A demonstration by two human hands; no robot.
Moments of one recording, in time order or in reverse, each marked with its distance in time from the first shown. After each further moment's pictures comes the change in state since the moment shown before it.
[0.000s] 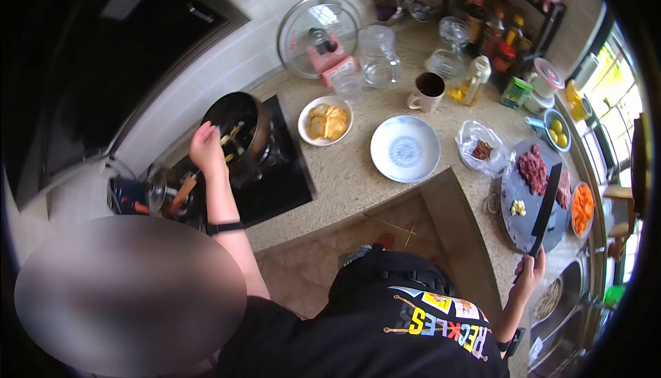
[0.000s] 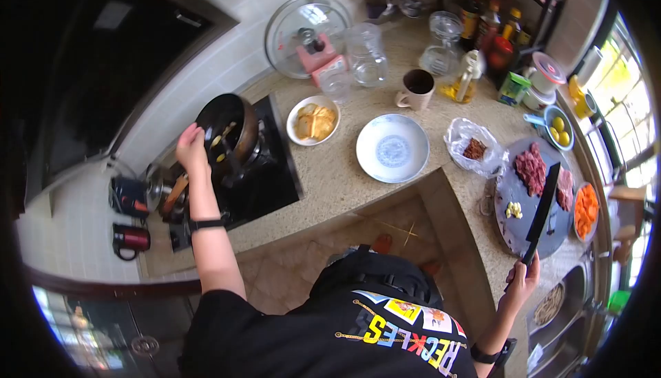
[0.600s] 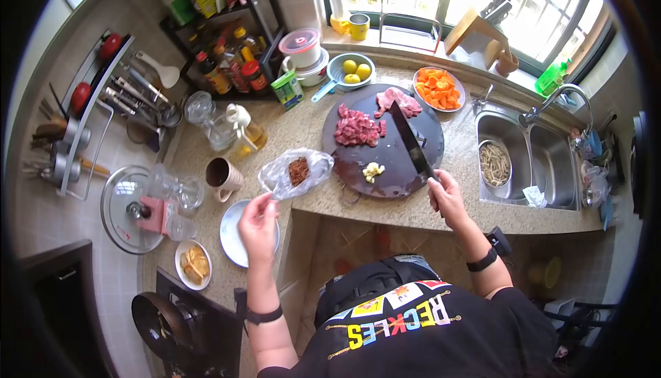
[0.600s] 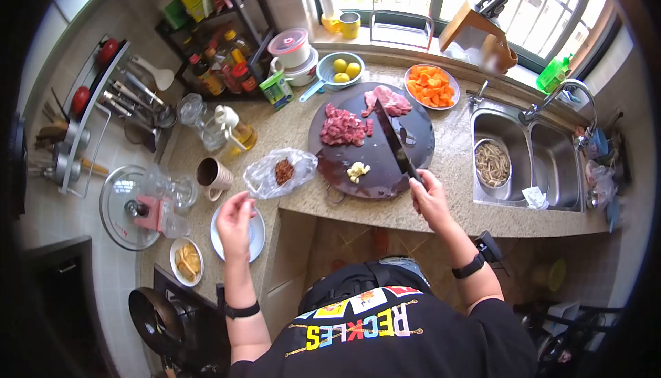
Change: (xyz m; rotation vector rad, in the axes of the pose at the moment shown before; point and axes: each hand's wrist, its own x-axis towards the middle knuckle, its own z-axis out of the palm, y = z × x) left_hand -0.330 0.132 0.264 -0.489 -1.376 -0.096; right_hand 0.030 0.009 -0.052 0.161 0.061 0.178
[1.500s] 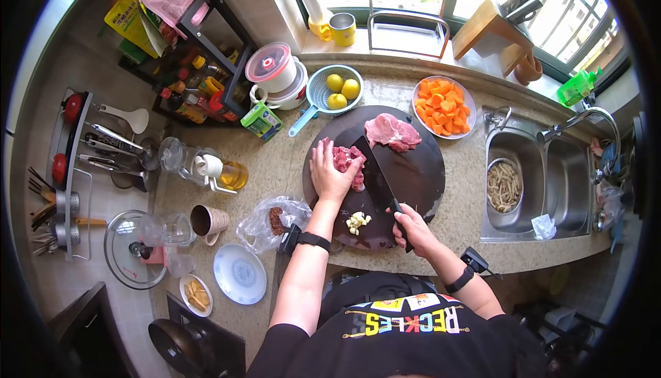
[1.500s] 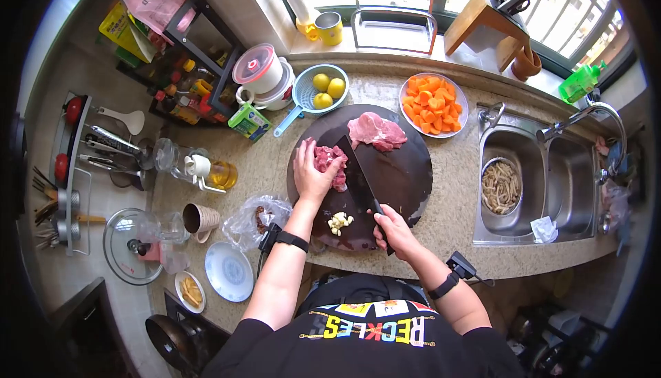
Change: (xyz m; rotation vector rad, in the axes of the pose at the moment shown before) left_hand 0.166 -0.141 0.251 0.866 -0.130 0.326; right_hand 0.096 0.019 0.008 0.325 -0.249 0.529
